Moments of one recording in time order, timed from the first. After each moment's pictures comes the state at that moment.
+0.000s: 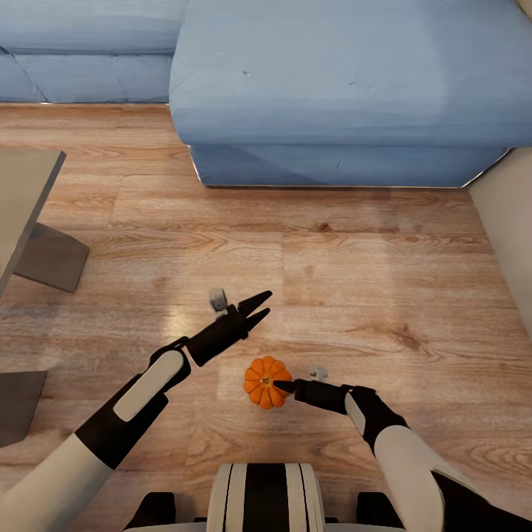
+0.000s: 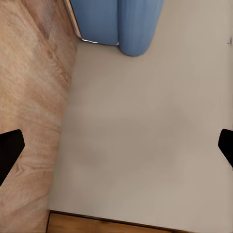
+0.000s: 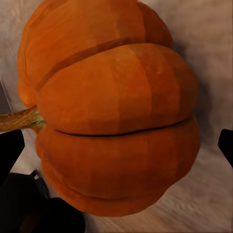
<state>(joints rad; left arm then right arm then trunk) -0.72 0.18 -0.60 -1.30 1.59 0.37 -0.36 -0.83 0.10 -0.43 -0.33 0.23 0.36 0.84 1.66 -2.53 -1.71</state>
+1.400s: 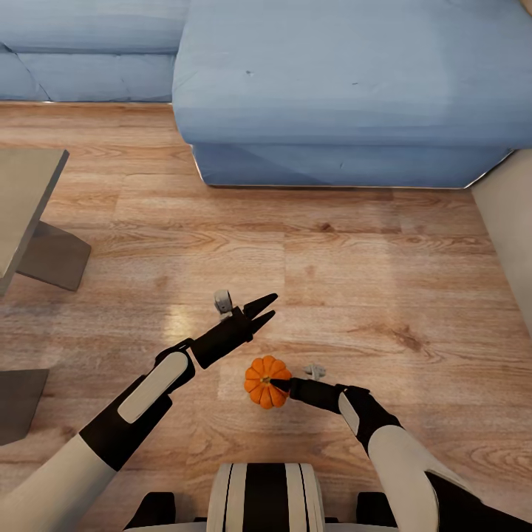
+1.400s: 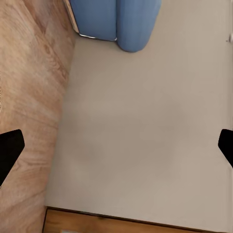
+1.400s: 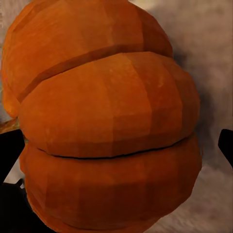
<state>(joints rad) -0.72 0.17 -0.62 -1.30 1.58 0.37 -0.36 -0.83 0.13 -0.42 -0.33 0.21 0.32 0.76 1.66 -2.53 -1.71</state>
